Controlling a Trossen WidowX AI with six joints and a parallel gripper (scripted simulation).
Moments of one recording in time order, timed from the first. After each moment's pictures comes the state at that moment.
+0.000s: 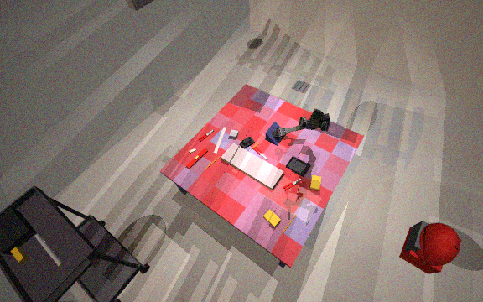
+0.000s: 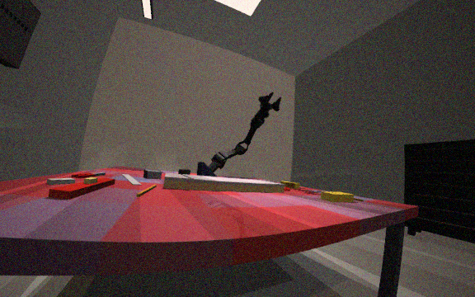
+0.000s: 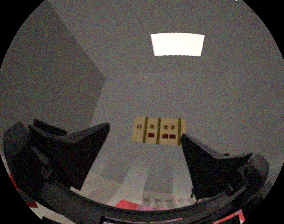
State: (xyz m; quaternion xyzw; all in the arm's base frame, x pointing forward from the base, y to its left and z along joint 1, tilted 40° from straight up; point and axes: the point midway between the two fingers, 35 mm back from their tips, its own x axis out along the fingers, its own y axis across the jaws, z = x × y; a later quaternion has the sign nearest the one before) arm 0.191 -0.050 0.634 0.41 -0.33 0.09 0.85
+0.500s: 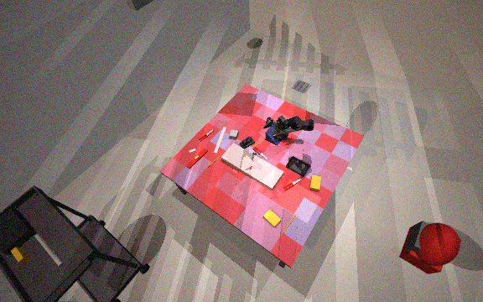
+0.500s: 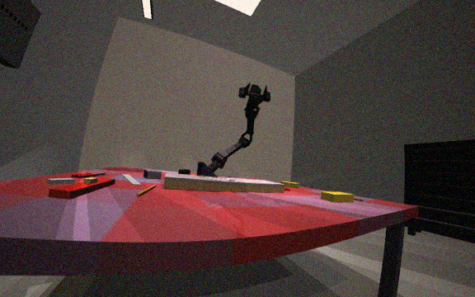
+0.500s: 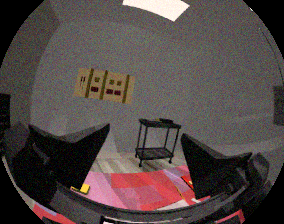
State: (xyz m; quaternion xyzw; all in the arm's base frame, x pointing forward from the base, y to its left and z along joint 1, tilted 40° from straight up) arm 0.348 -0.153 0.455 0.32 -0.06 -0.10 0.94
